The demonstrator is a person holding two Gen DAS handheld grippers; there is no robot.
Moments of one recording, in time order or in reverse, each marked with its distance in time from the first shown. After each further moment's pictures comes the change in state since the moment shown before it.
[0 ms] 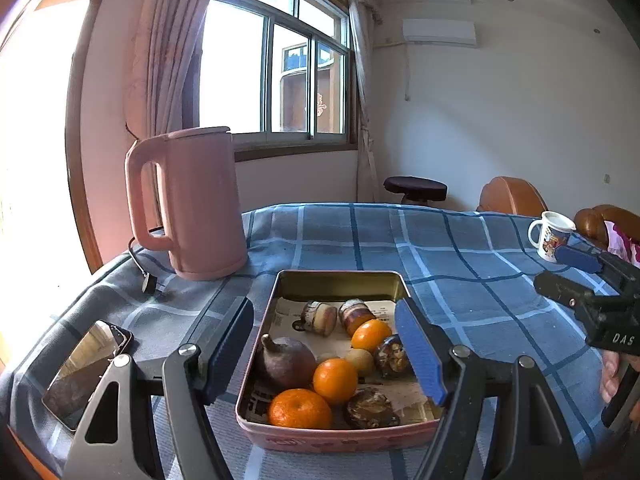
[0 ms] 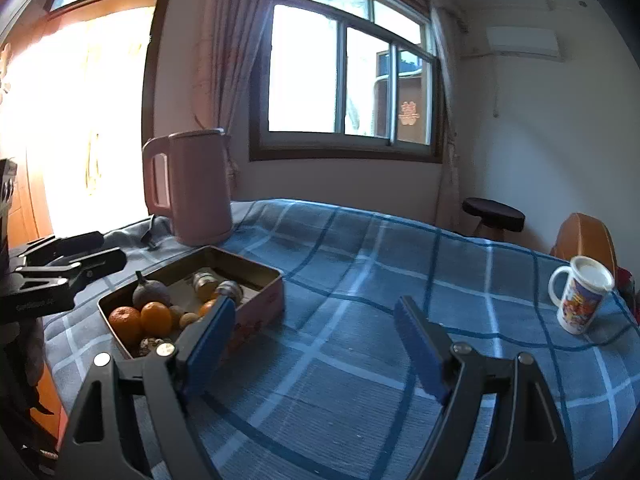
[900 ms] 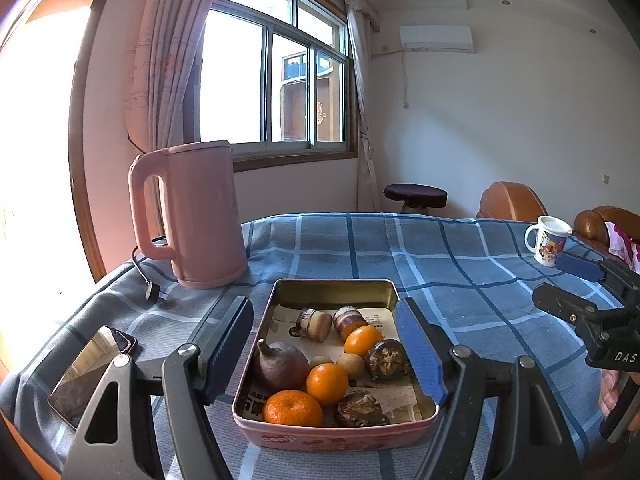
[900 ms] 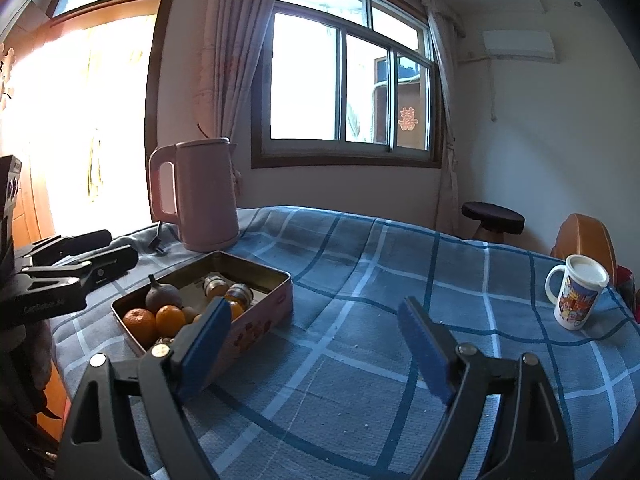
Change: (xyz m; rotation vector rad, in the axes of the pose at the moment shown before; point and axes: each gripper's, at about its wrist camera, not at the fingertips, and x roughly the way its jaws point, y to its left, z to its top) left arm -0.012 -0.008 0.004 0.007 -0.028 0.010; right arm -0.017 0.009 -0.004 0.002 -0.024 0.010
